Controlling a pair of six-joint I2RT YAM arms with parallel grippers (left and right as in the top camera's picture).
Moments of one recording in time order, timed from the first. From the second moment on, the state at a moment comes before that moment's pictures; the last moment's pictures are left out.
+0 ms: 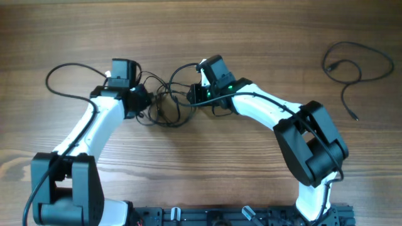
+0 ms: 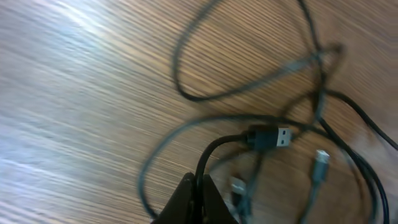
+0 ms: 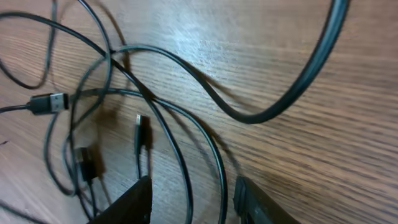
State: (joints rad) left arm -0.10 1.61 0.97 -0.57 -0.04 -0.55; right arm 0.60 2.03 1.25 -0.22 -0.28 0.51
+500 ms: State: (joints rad) left arm -0.13 1.61 0.97 -0.56 -0.02 -0.54; right arm 0.60 2.06 1.25 -0.18 -0.25 0.51
